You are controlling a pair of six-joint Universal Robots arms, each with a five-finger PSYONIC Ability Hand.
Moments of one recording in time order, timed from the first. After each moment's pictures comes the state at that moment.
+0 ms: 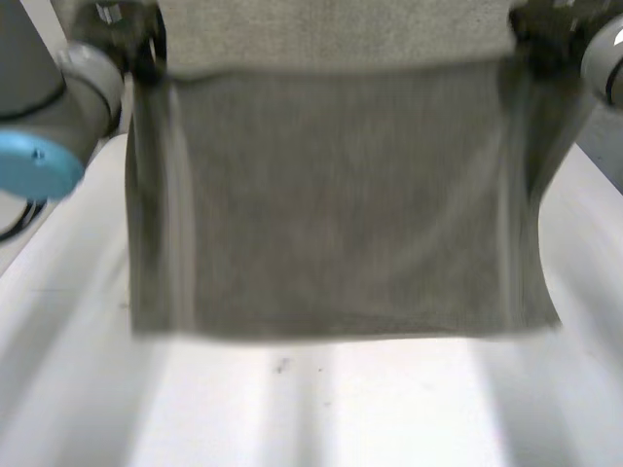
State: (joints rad) left arm 4.39 -2.20 -0.60 2.94 -1.60 3.31; right arm 1.77 -0.82 0.26 0.52 1.36 2.59; left_hand 1.19 1.22 1.22 1.22 1.03; right_hand 1.34 1.33 1.33 1.34 1.18
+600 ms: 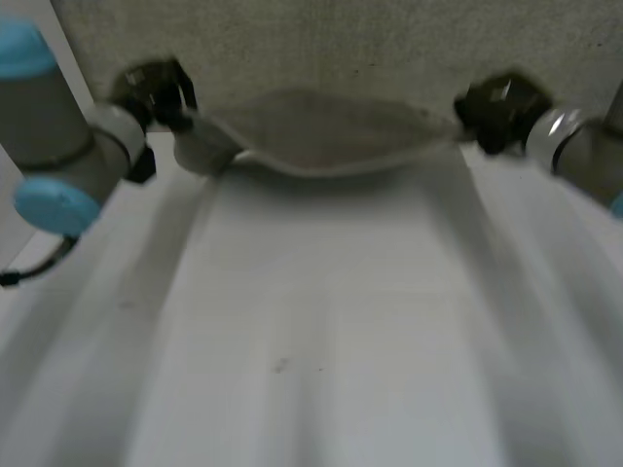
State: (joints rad) left arm 4.43 -2.28 -0.82 3.09 -1.47 3.01; right arm 1.78 -0.83 0.71 0.31 1.22 2.51; left_hand 1.19 1.22 1.22 1.22 1.03; right_hand 1.34 1.33 1.33 1.34 1.19
